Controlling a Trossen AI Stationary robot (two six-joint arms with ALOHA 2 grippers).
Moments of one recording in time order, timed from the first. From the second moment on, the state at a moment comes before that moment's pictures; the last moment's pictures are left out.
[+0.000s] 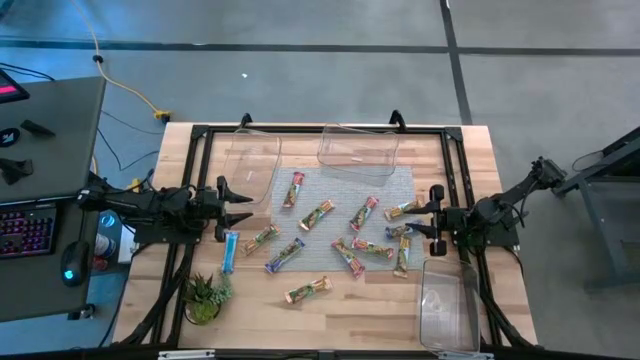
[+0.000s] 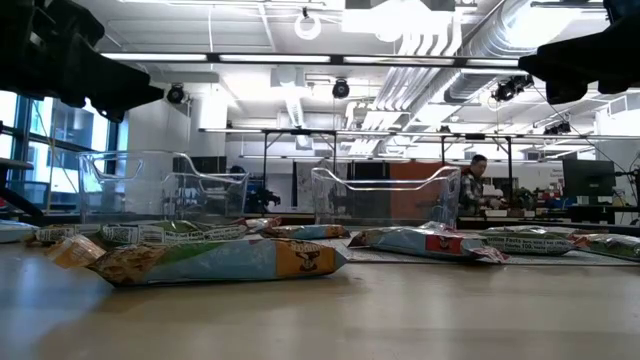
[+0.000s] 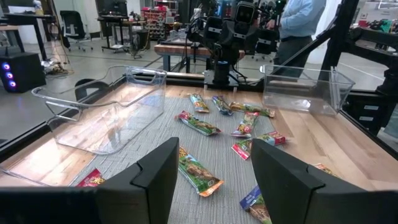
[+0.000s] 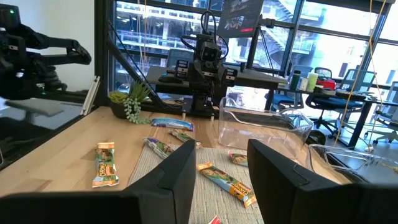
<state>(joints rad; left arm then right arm) -0.19 0.02 0.06 -0.08 -0.30 -0.06 0.54 0.15 0.01 0.22 0.56 -0.16</state>
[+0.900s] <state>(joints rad) -0.19 0.02 0.06 -0.08 -0.30 -0.06 0.54 0.15 0.01 0.22 0.57 -0.36</state>
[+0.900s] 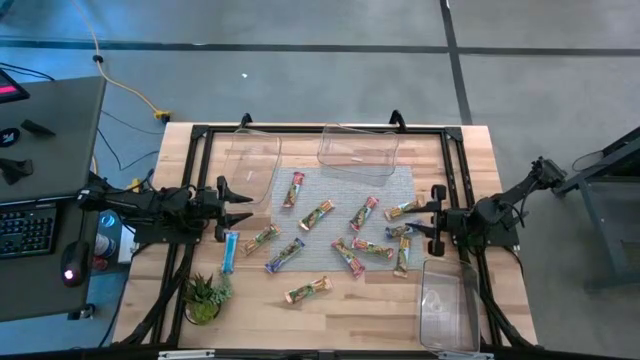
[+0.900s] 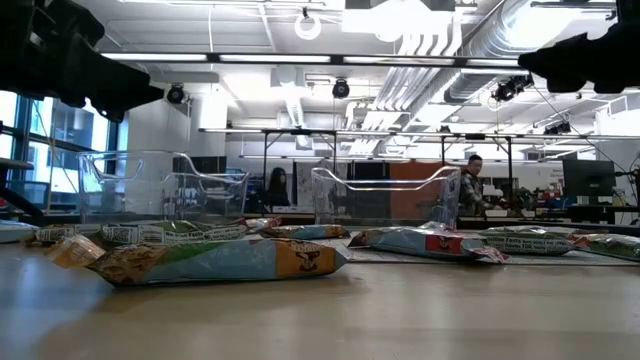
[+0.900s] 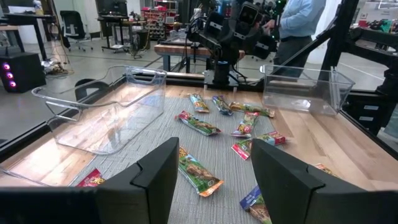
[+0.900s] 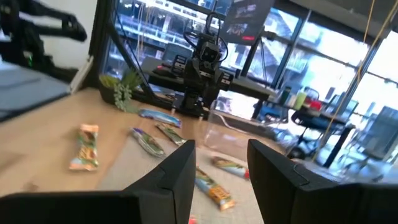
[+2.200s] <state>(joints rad) -0.19 0.02 0.06 0.07 -0.31 -0.06 0.48 0.31 0.37 -0.26 0.62 -0.04</state>
